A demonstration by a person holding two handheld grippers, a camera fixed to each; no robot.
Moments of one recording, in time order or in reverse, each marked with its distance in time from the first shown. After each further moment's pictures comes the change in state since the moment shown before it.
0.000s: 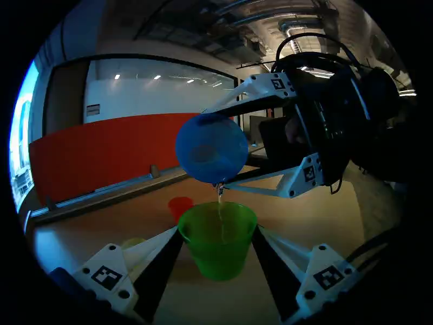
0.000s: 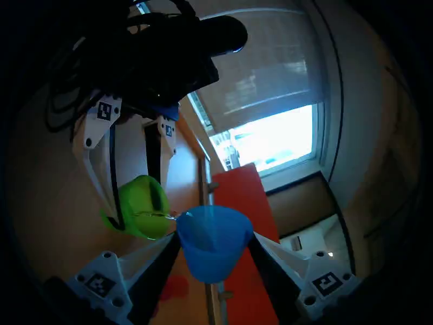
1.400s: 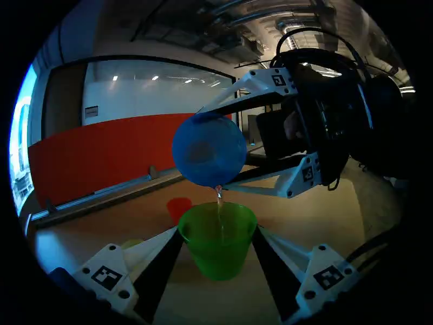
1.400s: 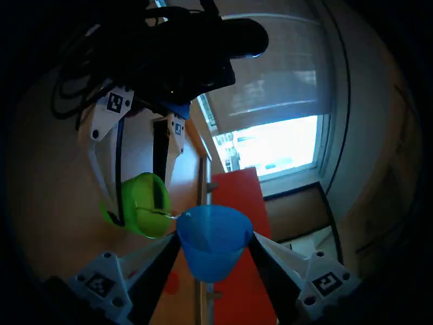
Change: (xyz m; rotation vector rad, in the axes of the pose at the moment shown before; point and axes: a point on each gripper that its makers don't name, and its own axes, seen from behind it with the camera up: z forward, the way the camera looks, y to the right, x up) left arm 0.001 0.005 0.002 -0.003 -0.002 0.017; right arm 0.002 0.002 -0.004 0.000 -0.003 -0.102
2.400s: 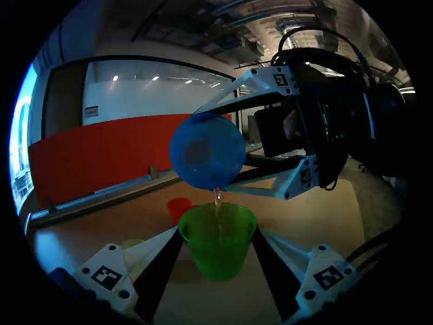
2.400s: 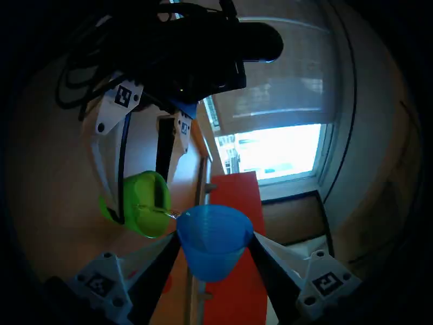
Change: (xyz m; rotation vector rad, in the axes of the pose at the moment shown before) left arm 0.000 0.000 -0.003 -0.002 0.004 -0.003; right arm 0.014 -0.003 -0.004 -0.004 -0.003 -0.075
